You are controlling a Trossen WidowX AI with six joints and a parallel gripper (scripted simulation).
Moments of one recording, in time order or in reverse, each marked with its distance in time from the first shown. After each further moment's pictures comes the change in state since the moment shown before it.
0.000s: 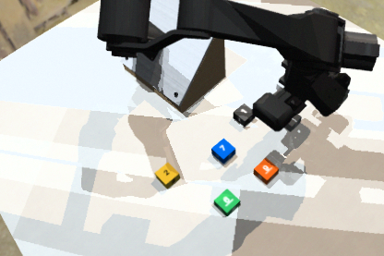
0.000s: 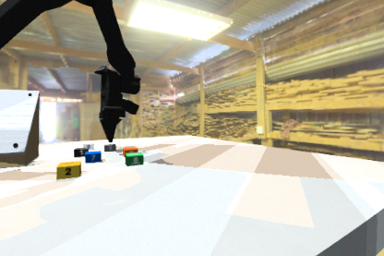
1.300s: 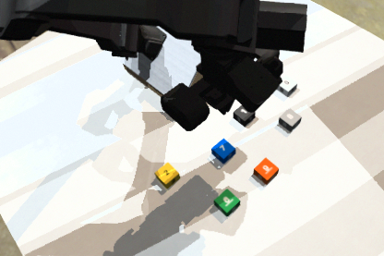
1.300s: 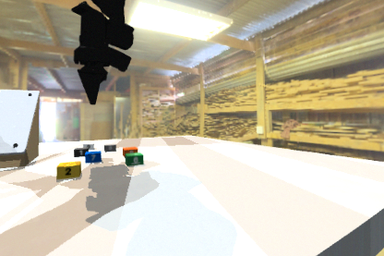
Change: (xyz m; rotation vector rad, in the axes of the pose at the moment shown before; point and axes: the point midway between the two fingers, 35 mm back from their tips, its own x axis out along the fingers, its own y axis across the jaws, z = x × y) arm -0.099 -0.136 -0.048 0.005 -0.007 0.012
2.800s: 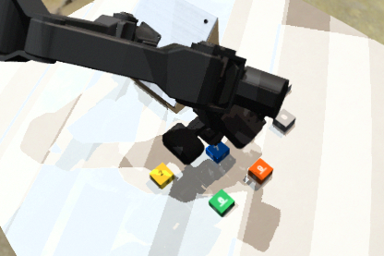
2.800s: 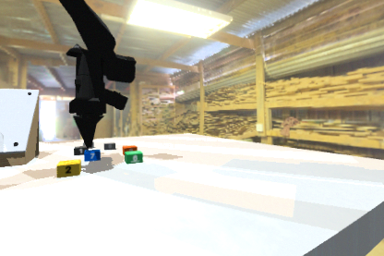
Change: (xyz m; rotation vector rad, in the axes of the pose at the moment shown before) arm 0.098 -0.005 -0.007 -0.013 0.012 -0.017
